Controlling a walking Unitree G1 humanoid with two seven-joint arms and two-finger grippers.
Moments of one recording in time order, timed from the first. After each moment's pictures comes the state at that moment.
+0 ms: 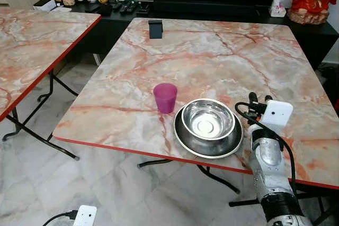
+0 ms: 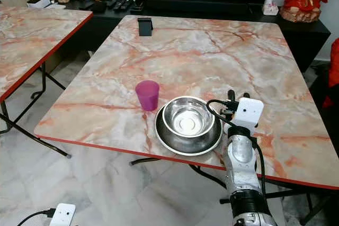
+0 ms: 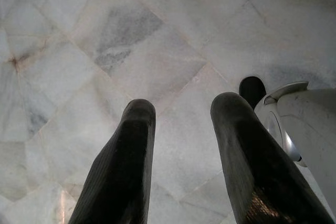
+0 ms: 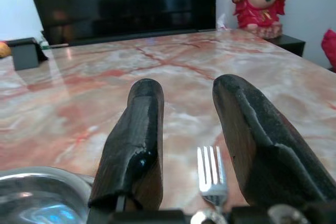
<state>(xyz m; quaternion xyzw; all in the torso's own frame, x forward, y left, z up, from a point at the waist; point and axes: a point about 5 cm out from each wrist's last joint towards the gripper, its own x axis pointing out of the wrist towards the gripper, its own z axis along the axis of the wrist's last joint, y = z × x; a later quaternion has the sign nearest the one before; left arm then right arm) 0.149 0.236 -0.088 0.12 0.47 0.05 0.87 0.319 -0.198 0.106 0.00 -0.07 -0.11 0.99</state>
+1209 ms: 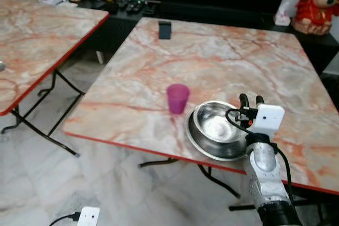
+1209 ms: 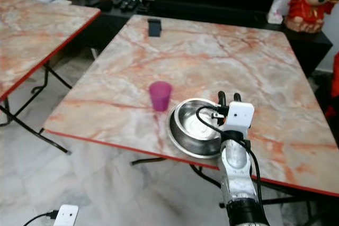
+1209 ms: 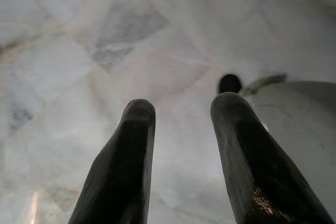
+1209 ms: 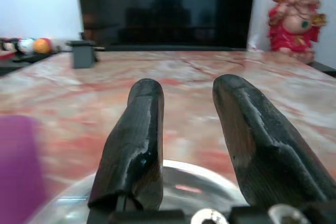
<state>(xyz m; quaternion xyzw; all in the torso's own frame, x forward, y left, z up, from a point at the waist) 0.150 0.230 -0.089 0.10 0.47 0.05 0.88 0.314 -0.185 0.109 -0.02 -0.08 -0.08 0.99</state>
